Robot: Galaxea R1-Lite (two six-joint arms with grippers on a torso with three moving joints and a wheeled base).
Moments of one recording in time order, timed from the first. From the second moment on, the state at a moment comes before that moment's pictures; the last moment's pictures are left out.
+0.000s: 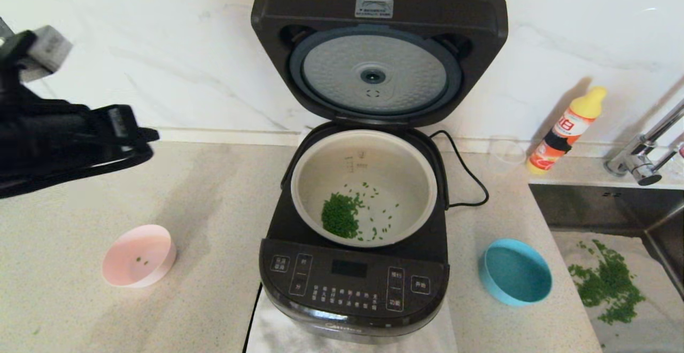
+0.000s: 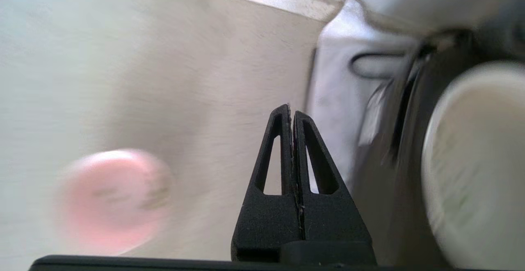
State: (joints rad) left arm -0.18 1.30 -1.07 0.06 0.11 -0.20; right arm 0.00 0.00 -0.03 0.07 0.00 0.00
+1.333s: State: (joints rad) left arm -0.02 0.00 -0.01 -0.02 0.01 0.00; right arm 0.00 0.00 -0.03 0.07 0.00 0.00
